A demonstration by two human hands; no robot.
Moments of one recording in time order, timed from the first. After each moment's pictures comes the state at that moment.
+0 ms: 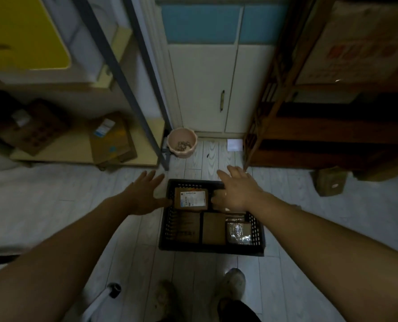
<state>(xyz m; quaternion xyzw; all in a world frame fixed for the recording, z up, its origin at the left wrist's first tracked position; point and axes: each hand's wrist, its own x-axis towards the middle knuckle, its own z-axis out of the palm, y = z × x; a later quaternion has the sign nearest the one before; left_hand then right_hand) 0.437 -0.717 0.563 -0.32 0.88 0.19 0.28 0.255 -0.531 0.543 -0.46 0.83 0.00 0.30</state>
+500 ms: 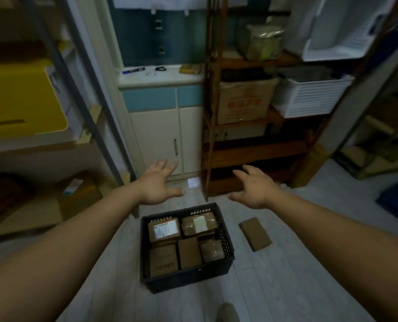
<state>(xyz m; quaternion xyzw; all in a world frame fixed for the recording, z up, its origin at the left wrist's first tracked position) 0.460 -0.577 0.730 -0.14 0.96 0.19 0.12 0.342 -0.339 0.711 -0.29 0.94 -0.03 0.15</state>
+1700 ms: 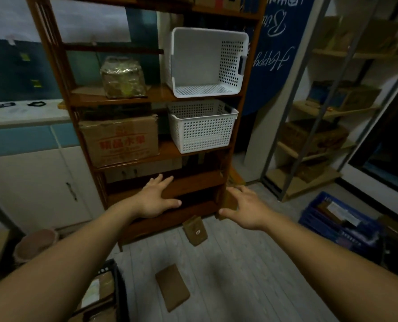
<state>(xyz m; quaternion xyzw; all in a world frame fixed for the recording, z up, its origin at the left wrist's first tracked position) 0.099 -0.241 0.725 -0.07 0.94 0.30 0.14 0.051 0.014 0.726 -0.20 0.96 -0.14 0.14</state>
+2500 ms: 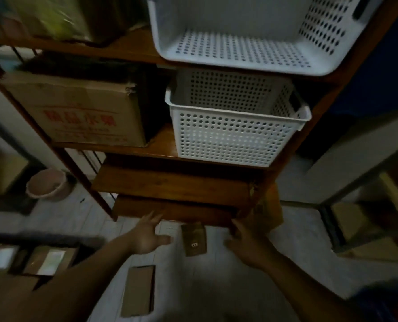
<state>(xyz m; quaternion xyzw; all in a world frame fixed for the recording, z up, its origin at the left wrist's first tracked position) -0.196 -0.205 0.513 -0.33 0.85 0.36 0.20 -0.368 0.017 0.512 -0.30 0.87 -0.16 0.35</state>
